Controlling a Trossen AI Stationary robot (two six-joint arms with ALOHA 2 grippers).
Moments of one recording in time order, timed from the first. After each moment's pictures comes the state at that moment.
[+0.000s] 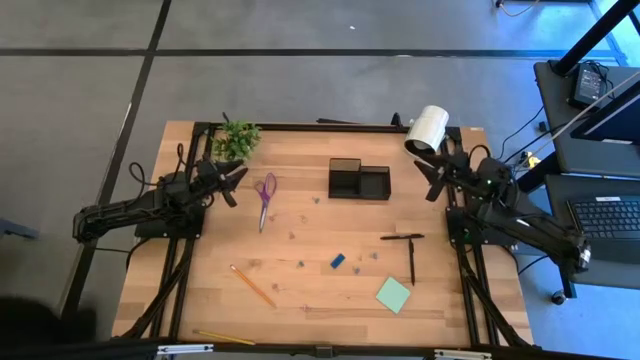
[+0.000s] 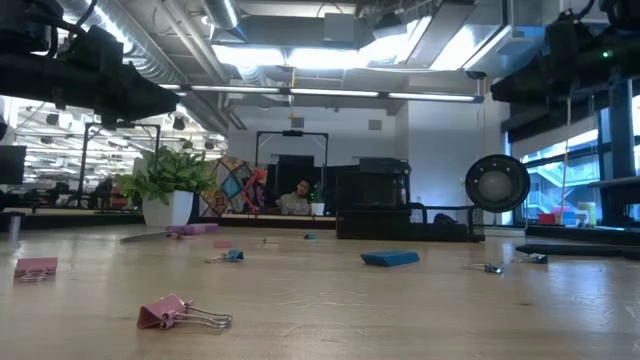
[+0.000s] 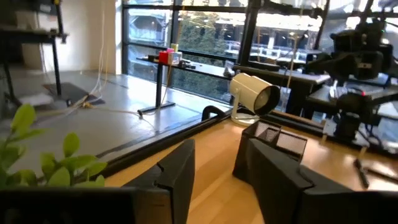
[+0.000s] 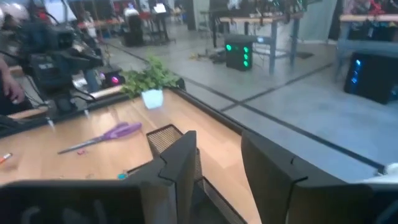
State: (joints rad) left arm 0.26 0.01 0.02 0.03 -0.36 -0.17; right arm -0.54 0.18 0.30 -0.22 0.03 0.10
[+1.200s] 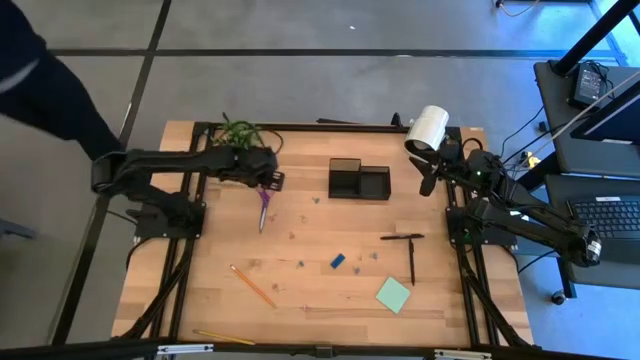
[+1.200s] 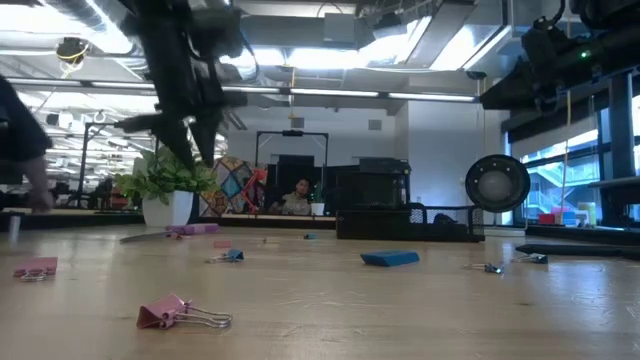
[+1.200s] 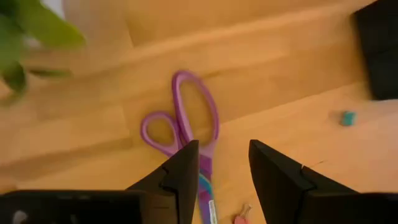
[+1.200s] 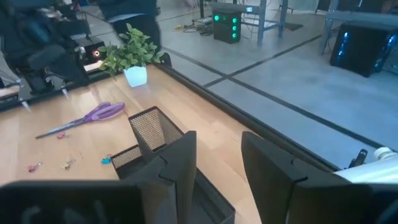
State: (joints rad) left arm 0.31 1.34 0.88 -0.76 -0.21 -1.03; right arm -0.54 0.36 0.36 -0.22 0.06 0.07
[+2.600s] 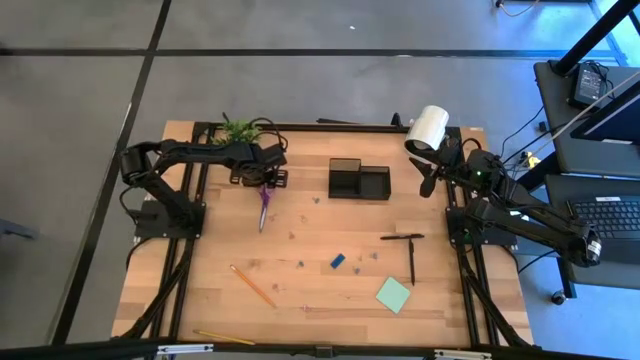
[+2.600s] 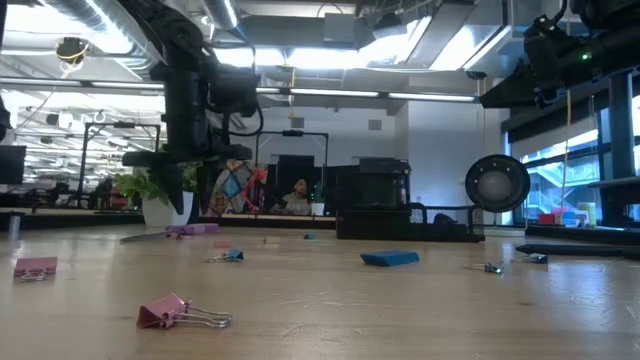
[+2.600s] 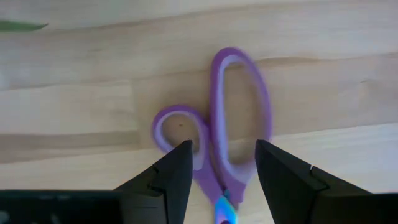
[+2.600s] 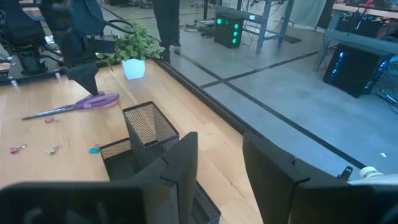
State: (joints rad) left arm 0.44 1.56 0.88 -0.73 -0.08 -1.08; right arm -0.54 0.36 0.36 -0.22 0.06 -0.04
